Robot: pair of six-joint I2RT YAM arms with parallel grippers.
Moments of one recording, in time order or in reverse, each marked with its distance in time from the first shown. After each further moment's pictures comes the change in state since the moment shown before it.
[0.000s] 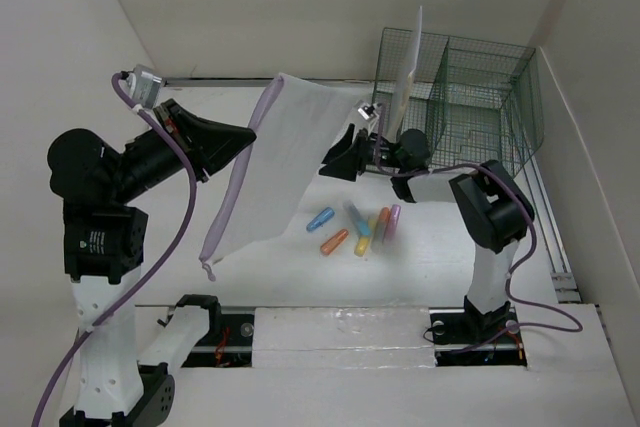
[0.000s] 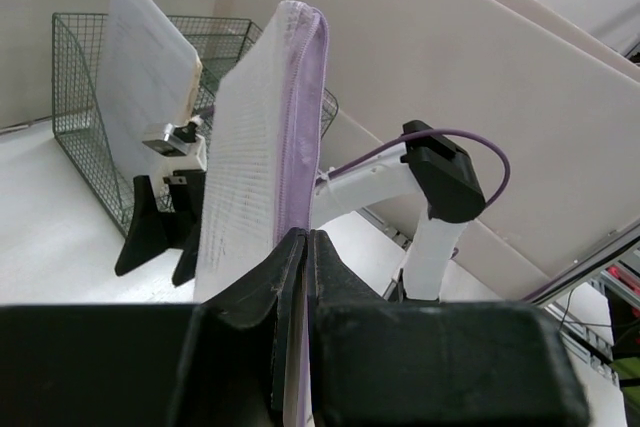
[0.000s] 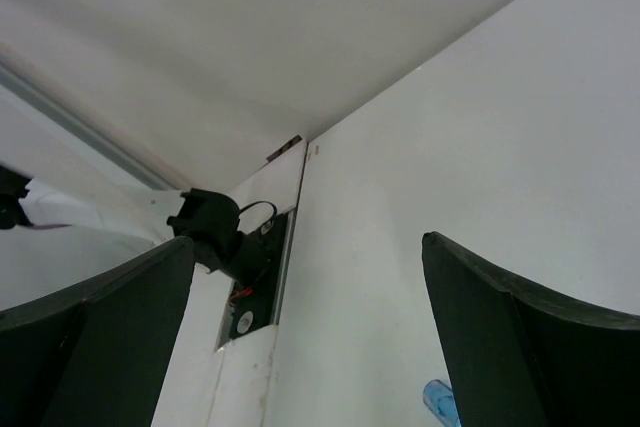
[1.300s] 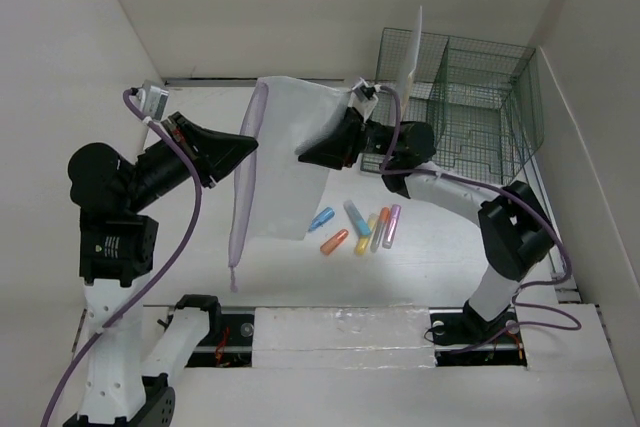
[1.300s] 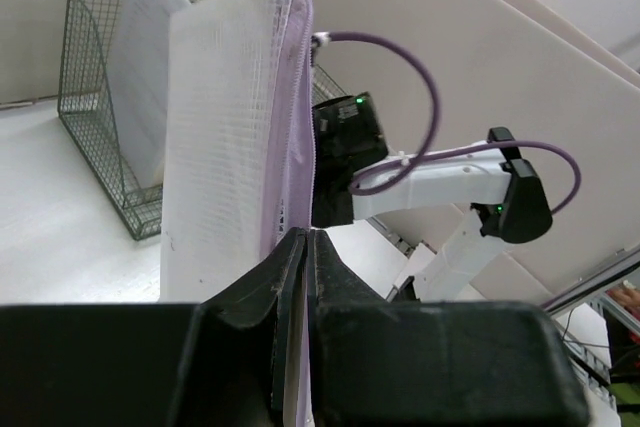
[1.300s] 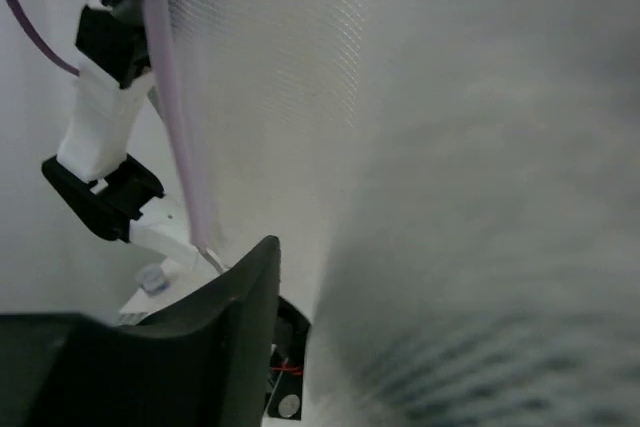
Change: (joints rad) left arm 0.000 -0.073 -0.161 0.087 -0.046 -0.040; right arm 0.172 -0.212 0.162 0.009 0.045 0.029
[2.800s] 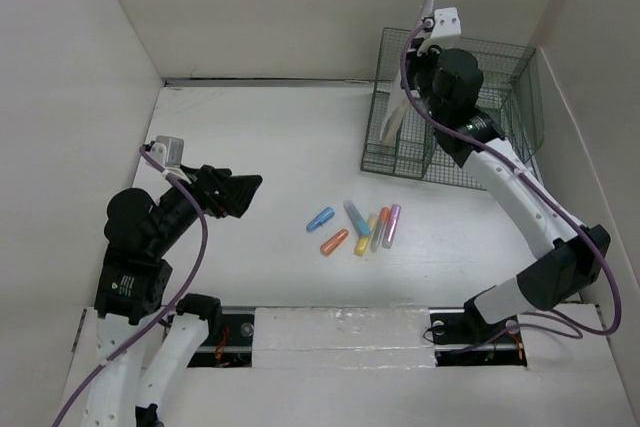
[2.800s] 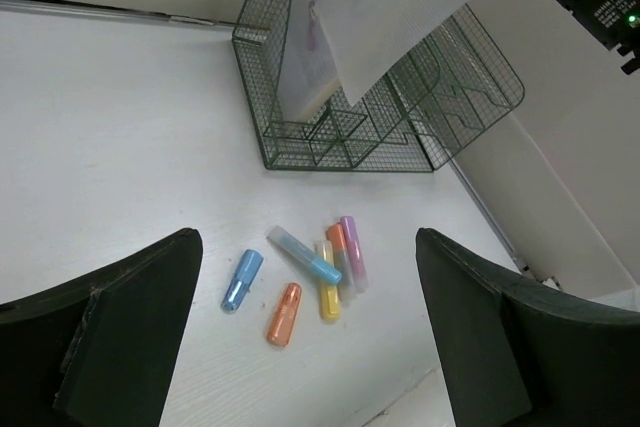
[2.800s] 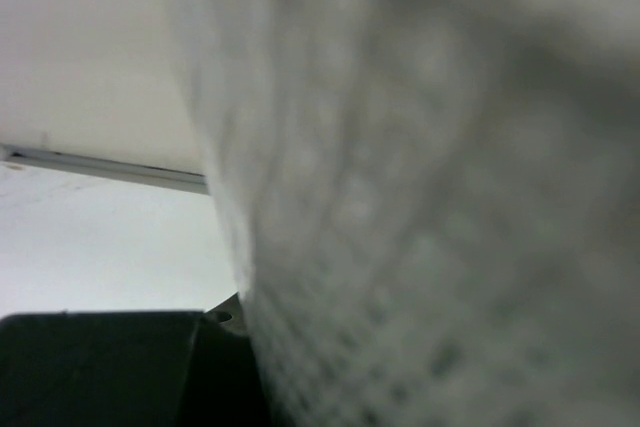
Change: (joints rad) left arm -0.119 -0.262 -0.351 -0.161 -0.479 0.158; right arm -0.180 -0.267 0.348 -1.309 1.220 -0.995
